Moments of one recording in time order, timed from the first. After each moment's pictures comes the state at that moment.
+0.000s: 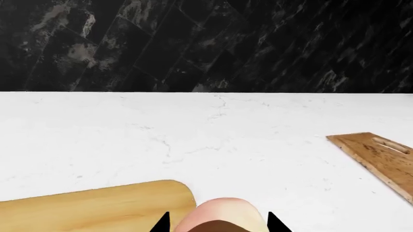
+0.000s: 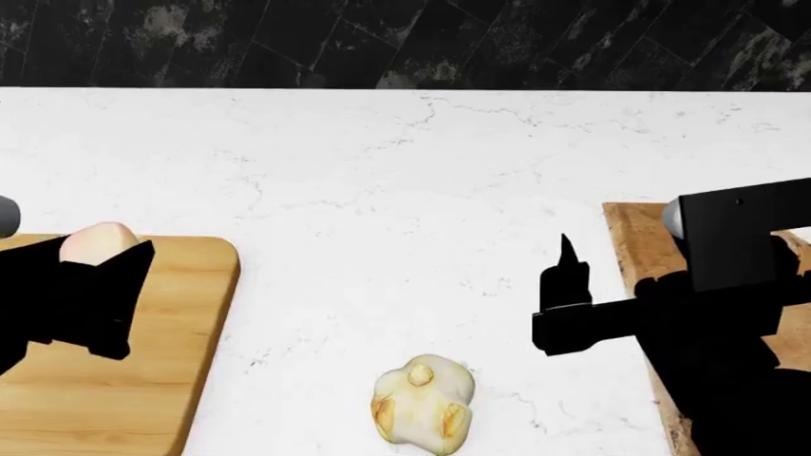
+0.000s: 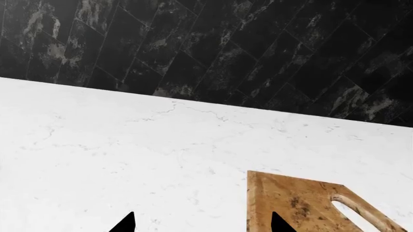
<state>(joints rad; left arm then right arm) -0.70 -0.71 0.25 0.29 -1.26 -0.82 -0.34 0.67 0.62 -0.20 -0.17 0.77 0.82 0.14</state>
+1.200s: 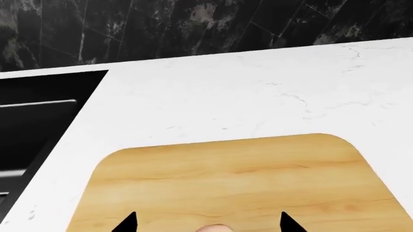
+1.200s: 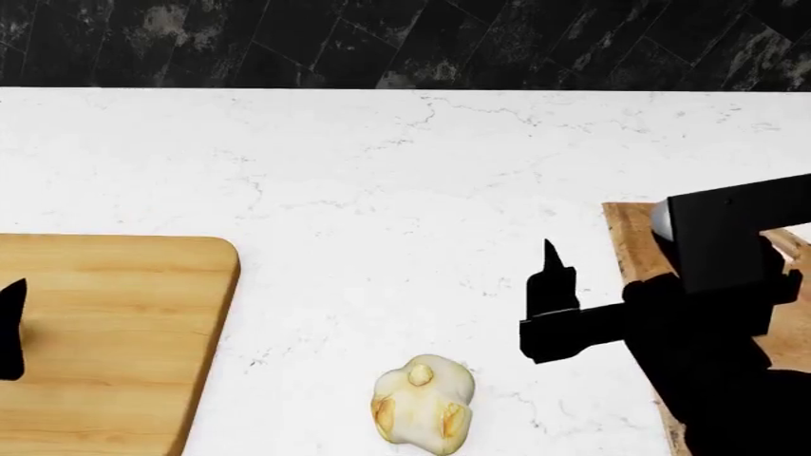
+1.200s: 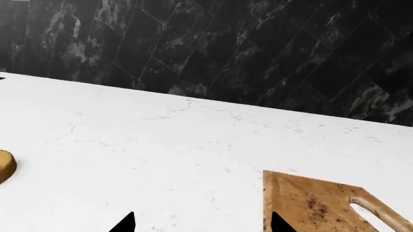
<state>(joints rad) -0.65 -0.88 0.29 0.13 -1.06 -0.81 -0.32 0.68 0.63 -0.20 -0.20 0.81 0.85 0.13</state>
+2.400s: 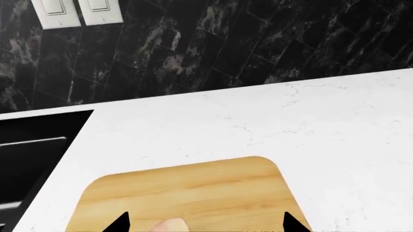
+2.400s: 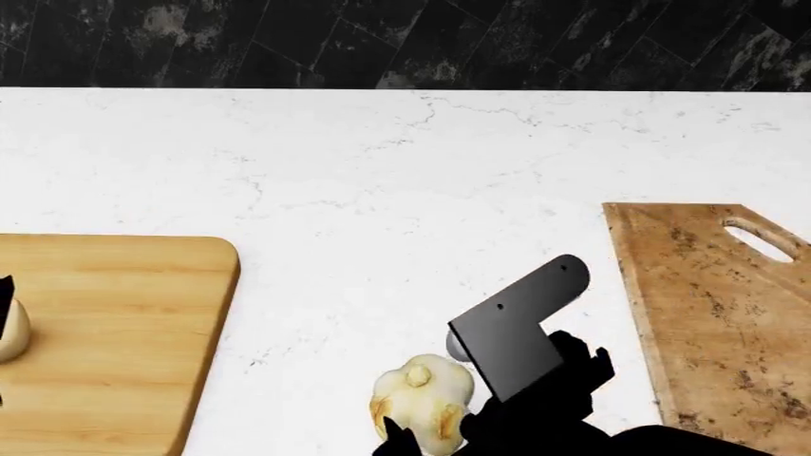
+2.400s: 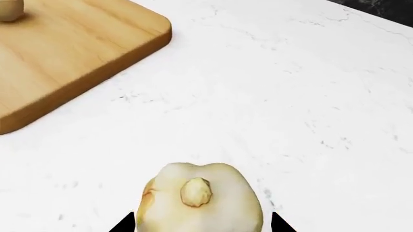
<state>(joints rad) -0.51 -1.03 0.07 0.56 -1.45 -0.86 -0.60 0.75 0.61 -0.47 -0.36 0.98 1.16 0.10</state>
